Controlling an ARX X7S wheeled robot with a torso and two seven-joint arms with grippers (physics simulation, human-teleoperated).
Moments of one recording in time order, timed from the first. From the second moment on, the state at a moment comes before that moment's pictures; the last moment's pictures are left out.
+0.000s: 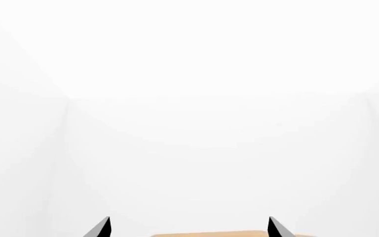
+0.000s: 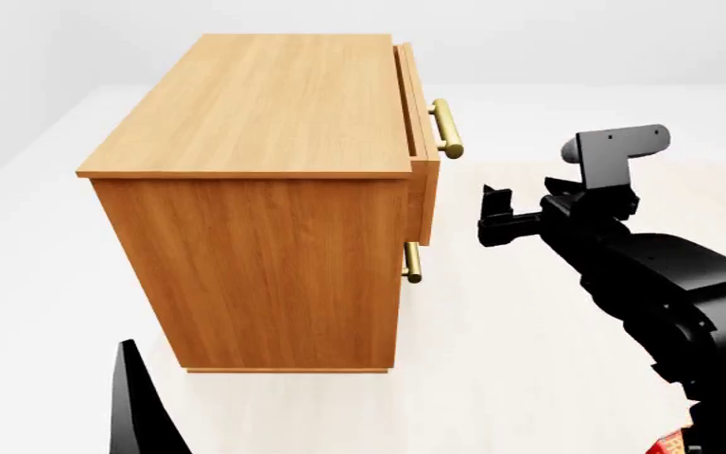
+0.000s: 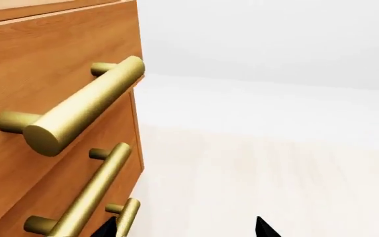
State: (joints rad) left arm 0.47 -0.33 0.08 0.82 -0.01 0.44 -0.30; right arm 0.88 0.49 -0.28 0.10 0.69 0.83 0.06
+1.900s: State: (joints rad) left arm 0.46 -0.37 0.10 0.81 -0.02 0.43 -0.34; right arm 1.03 0.42 -0.50 0.25 0.61 0.70 -0.28
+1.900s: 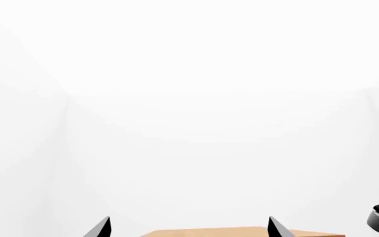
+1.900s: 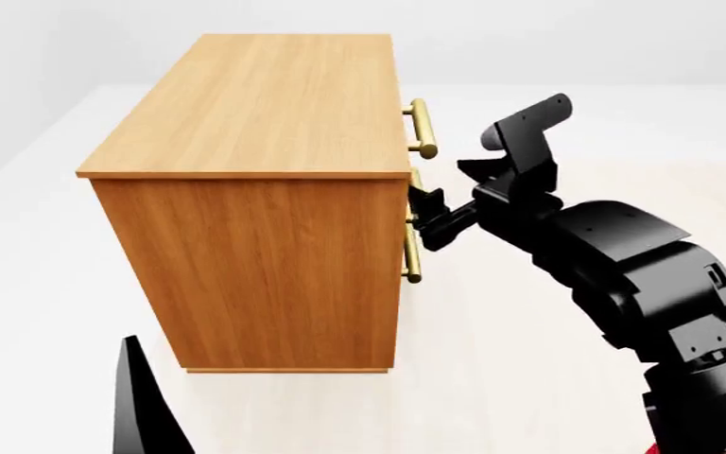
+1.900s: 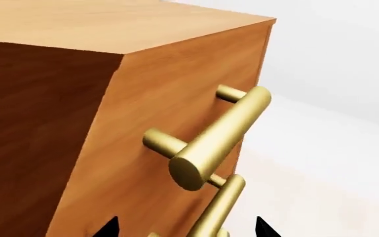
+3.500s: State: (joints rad) left arm 0.45 -0.39 0.11 0.82 -0.02 0.42 -0.36; right arm 1.11 0.83 -0.47 0.10 0.59 1.18 0.02
